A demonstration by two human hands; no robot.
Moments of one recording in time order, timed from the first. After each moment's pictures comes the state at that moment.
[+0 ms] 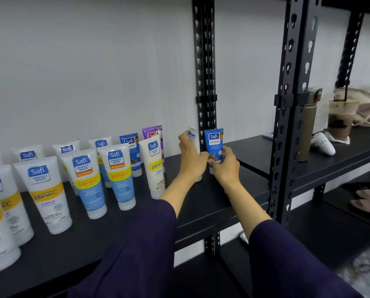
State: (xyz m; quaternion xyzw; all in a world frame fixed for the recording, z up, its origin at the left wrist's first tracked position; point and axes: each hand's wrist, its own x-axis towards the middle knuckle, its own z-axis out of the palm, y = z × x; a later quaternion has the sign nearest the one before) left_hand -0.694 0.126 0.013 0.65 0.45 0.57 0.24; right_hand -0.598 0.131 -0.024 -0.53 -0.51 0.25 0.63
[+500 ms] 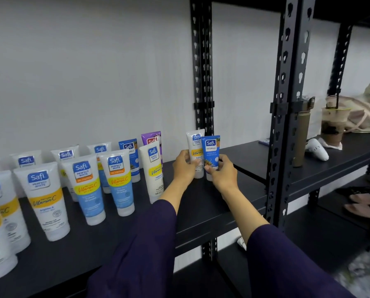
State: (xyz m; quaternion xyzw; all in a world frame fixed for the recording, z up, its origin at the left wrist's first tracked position) left_hand -0.706 0.137 0.004 0.60 0.52 0.53 0.31; right_hand -0.599 0.126 -0.026 -0.52 -0.52 0.26 0.62
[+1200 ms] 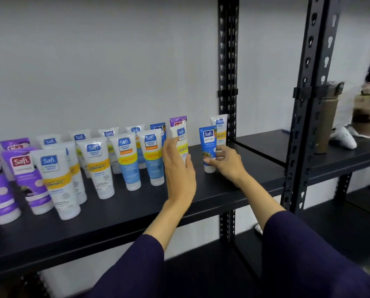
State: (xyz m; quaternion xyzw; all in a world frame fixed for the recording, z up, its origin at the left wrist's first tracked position) left_hand -0.765 0.012 -0.014 0.59 0.52 0.62 -0.03; right_hand -0.632 0.074 -0.015 -0.47 -0.65 0.31 0.51
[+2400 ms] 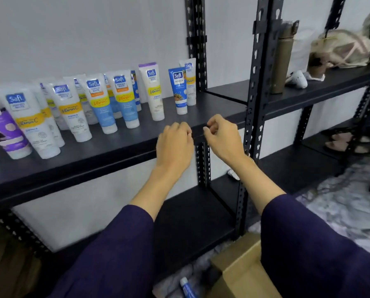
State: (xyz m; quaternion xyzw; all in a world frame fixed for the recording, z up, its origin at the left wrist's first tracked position) left_hand -0.736 -0.088 -0.054 0.74 0.57 0.35 -0.09; right_hand -0.599 -0.060 -0.072 -0.58 -0.64 0.07 0.50
